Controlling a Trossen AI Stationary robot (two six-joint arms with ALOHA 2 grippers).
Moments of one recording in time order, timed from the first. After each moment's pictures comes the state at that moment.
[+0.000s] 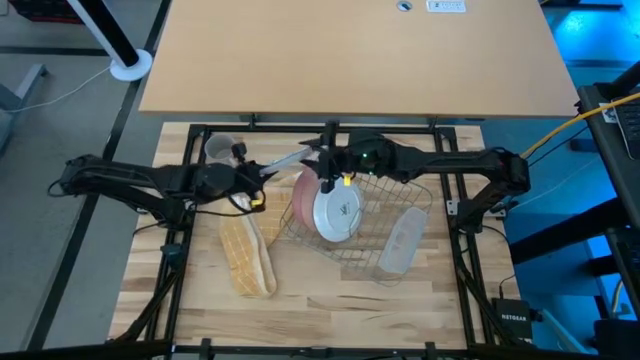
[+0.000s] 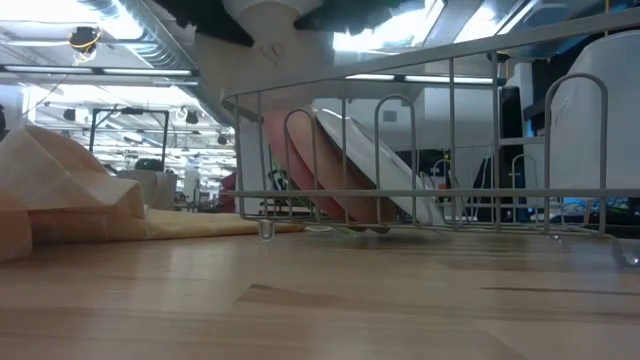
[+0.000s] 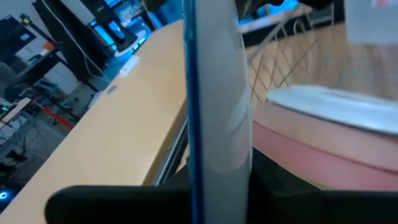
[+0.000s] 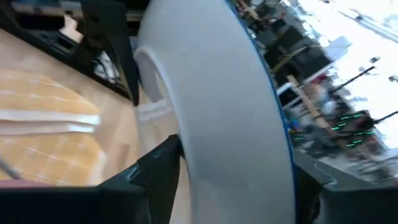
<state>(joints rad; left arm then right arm) -0.07 1.01 0.84 -0.24 -0.64 0.28 -0.15 1.60 1.32 0.10 0.13 -0.74</state>
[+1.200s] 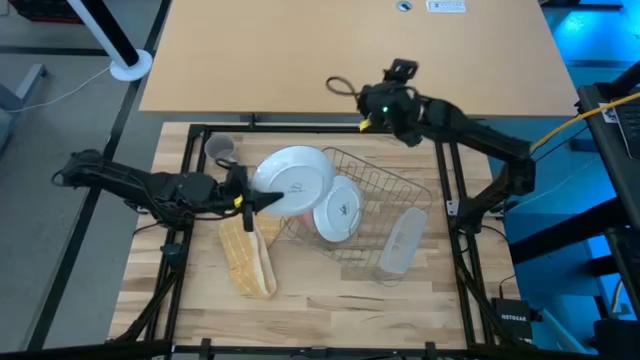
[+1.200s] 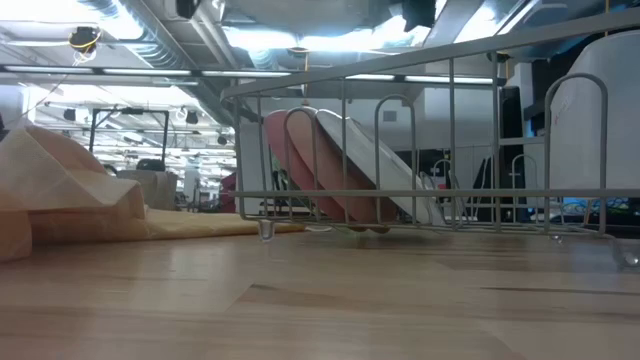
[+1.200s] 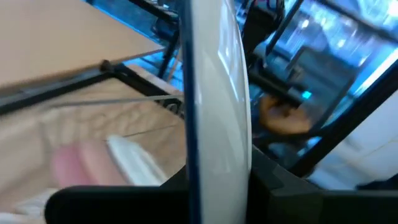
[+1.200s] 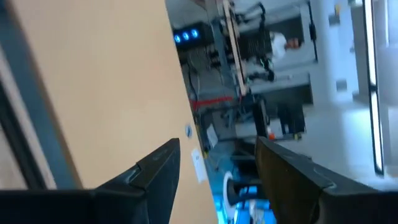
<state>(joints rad) -0.24 0.97 0.84 0.00 -0.47 -0.52 -0.27 1.56 1.81 -0.82 1.03 -0.74</state>
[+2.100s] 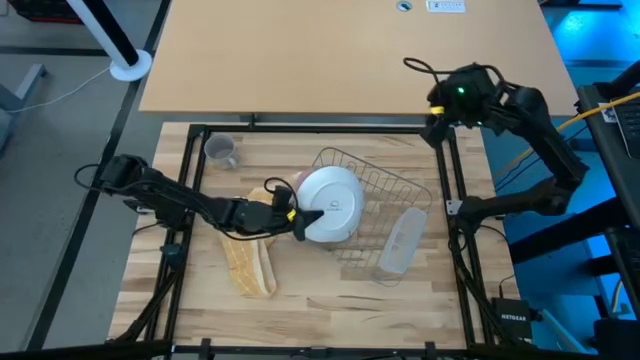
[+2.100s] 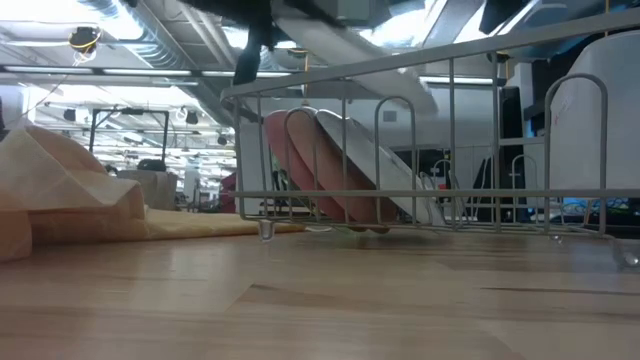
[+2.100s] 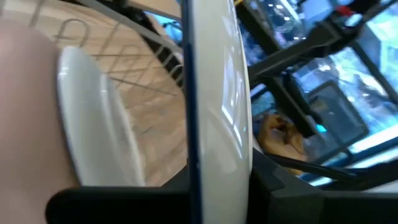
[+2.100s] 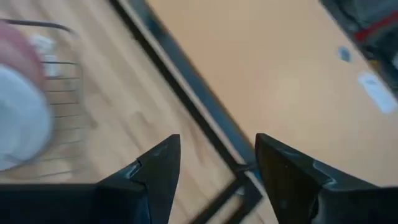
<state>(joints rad) -0.25 1.48 0.84 0.46 -0.53 -0.93 -0.60 1.23 1.78 -1.38 0.29 -0.18</state>
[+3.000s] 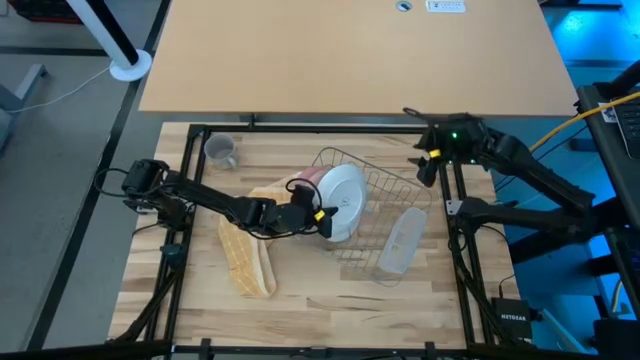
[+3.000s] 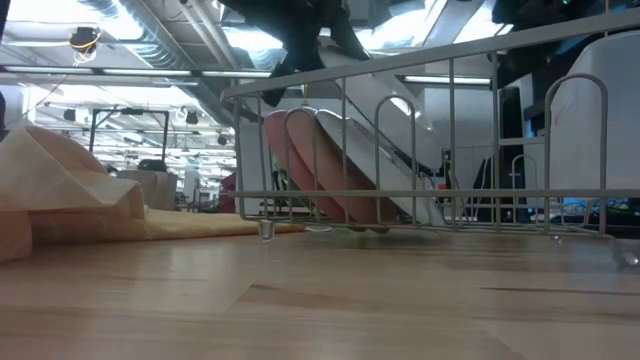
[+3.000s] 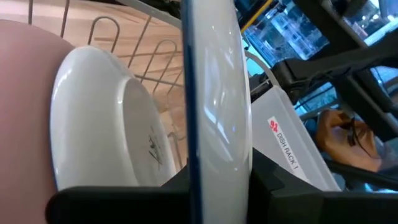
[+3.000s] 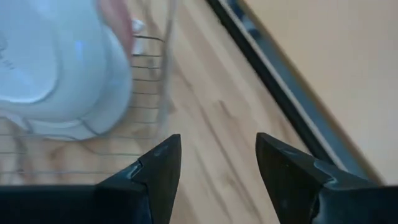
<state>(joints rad) -0.20 1.69 1.10 0.18 -0.60 -0.94 -0.60 0.84 1.02 -0.95 -0.03 -0.19</state>
